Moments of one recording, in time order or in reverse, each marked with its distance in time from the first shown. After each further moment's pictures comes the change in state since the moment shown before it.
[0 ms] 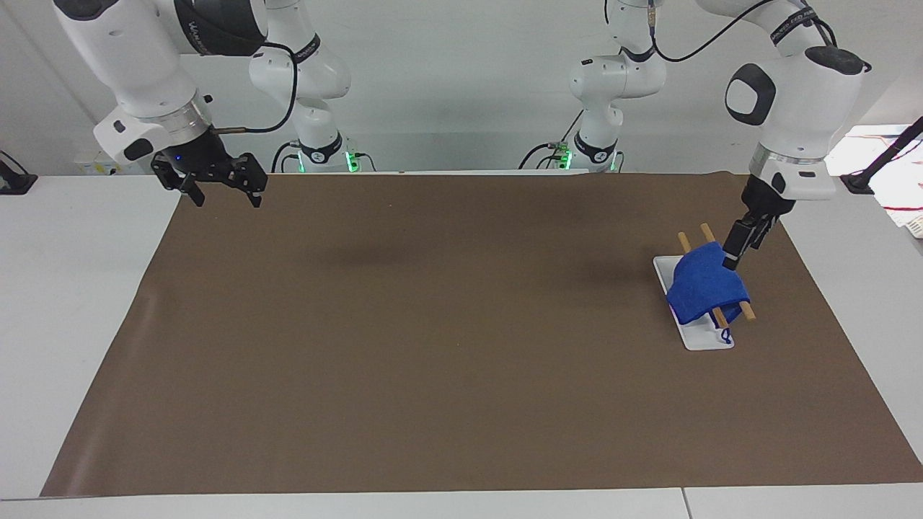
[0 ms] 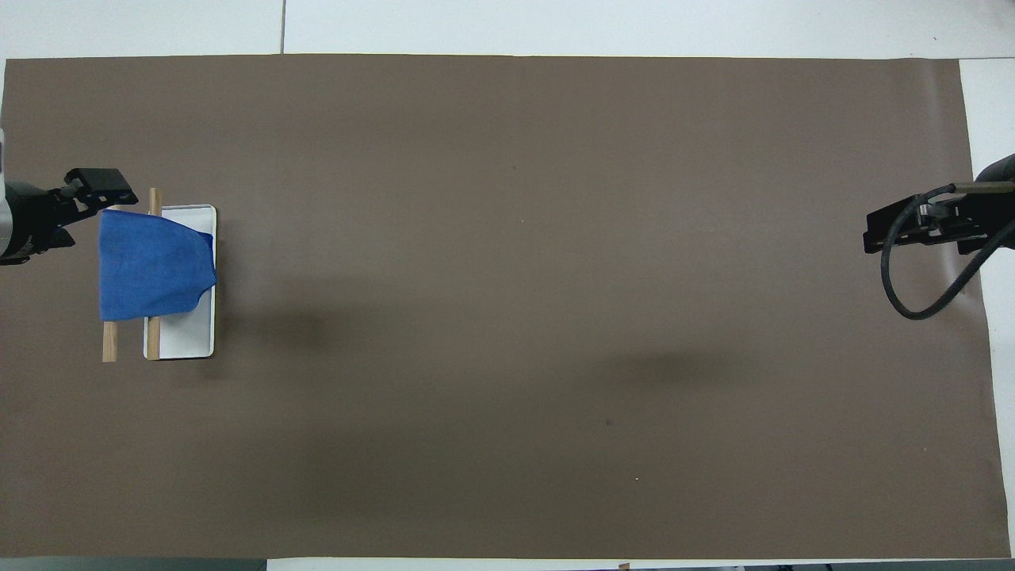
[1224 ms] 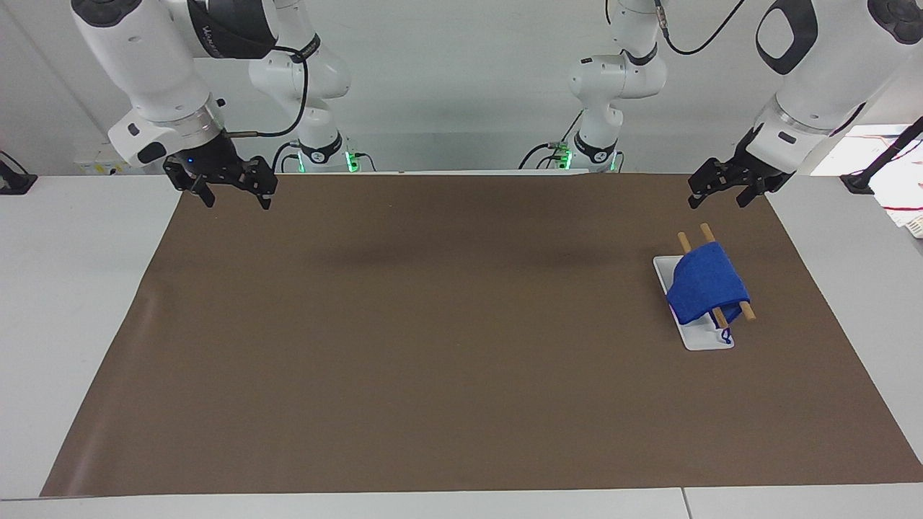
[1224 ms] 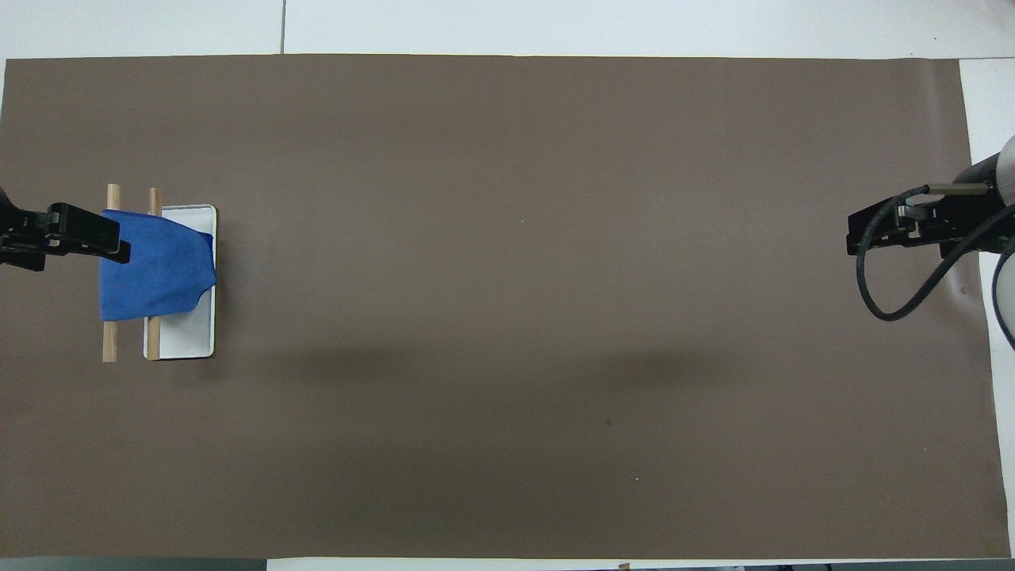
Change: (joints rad) left arm -0.021 0.080 0.003 0.375 -0.065 -0.635 0.387; right arm 0.024 0.000 0.001 -0.014 0.000 0.006 0.050
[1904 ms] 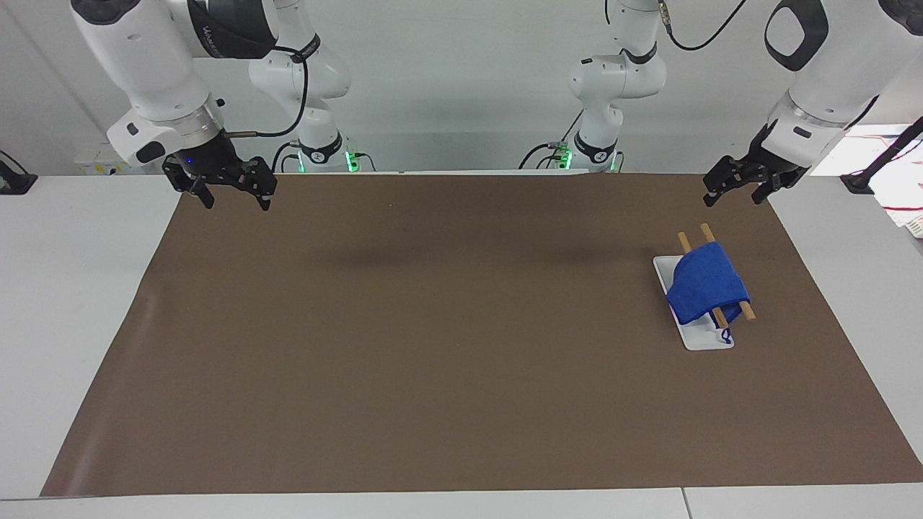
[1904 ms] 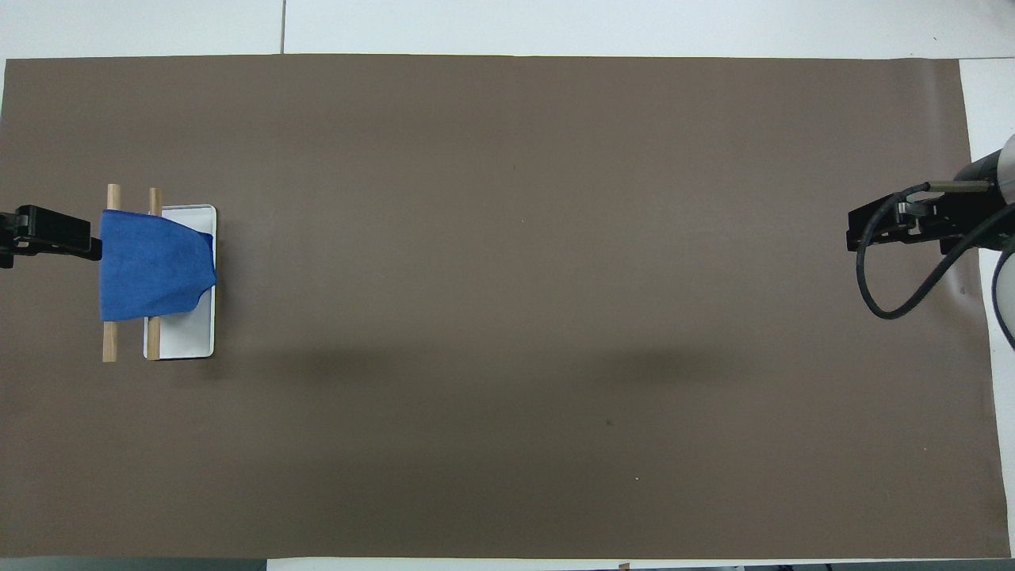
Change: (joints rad) left arm 0.020 -0.032 0.009 -0.040 0.040 0.080 0.028; right arm 0.000 0.000 0.000 0.000 0.000 0.014 0.000
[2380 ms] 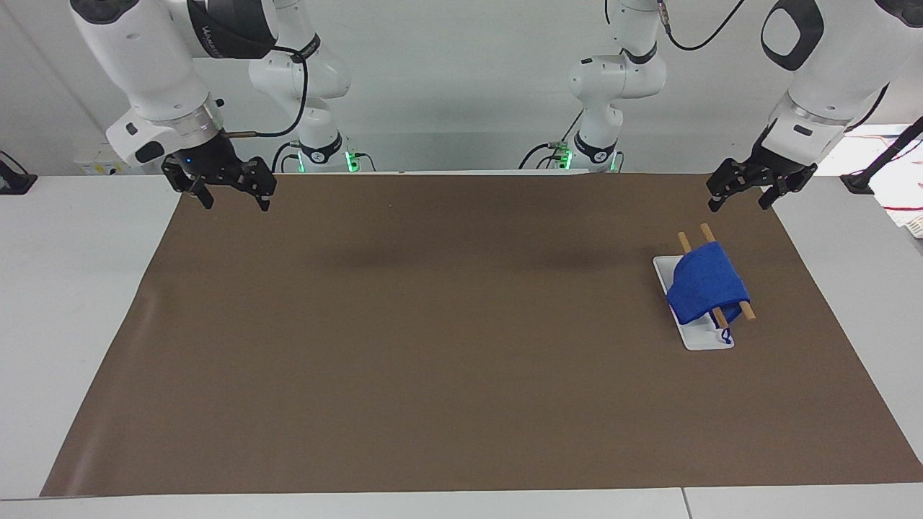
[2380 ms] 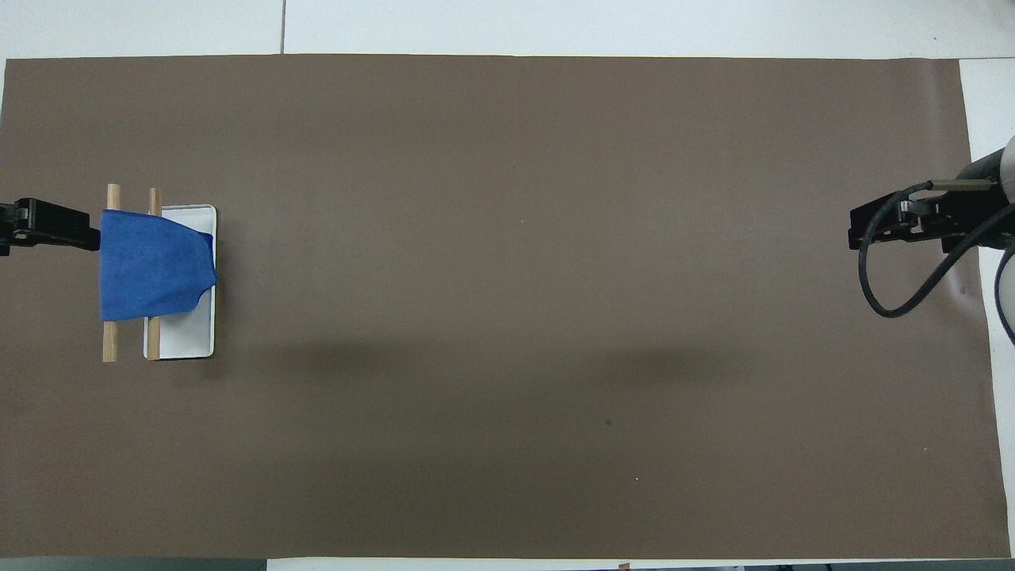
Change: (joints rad) left arm -0.004 0.000 -0.003 0.000 0.013 0.030 0.016; right arm -0.005 0.000 -0.001 0.000 0.000 0.006 0.000
